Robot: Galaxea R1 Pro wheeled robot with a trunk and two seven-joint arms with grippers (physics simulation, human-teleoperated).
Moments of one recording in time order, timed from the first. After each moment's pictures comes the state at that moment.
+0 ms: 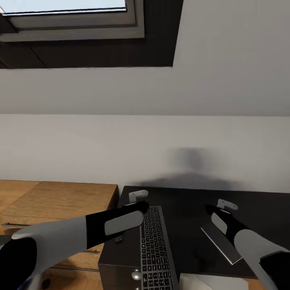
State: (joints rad) left arm -1.03 0.05 -1.46 -1.12 1.73 -0.01 1.12; right arm -0.86 -0.19 0.36 -0.25 -0.68 0.05 -0.34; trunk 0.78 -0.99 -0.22
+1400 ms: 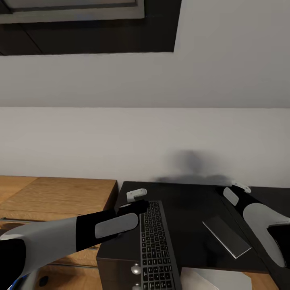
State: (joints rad) left arm -1.03 0.12 -1.46 -1.28 1.73 -0.08 1.13; right arm -1.07 -0.27 0.20 -0.18 -0.64 0.25 -0.35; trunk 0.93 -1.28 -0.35
